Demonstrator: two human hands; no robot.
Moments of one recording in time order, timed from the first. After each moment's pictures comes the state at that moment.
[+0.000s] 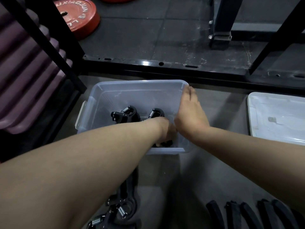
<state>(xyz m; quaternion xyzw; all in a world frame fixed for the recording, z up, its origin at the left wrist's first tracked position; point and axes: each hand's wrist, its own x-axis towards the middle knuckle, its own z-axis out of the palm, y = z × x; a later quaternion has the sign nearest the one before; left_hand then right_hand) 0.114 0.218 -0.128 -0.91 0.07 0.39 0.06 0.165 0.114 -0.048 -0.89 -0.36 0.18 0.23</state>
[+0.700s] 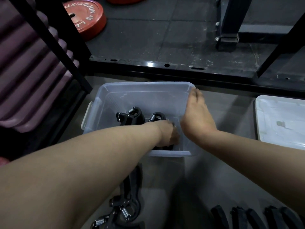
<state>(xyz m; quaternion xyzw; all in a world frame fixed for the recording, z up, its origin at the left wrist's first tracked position) 0.101 0.223 -0.140 -0.91 0.23 0.27 0.20 0.166 0.114 -0.046 -0.88 -0.37 0.18 0.24</state>
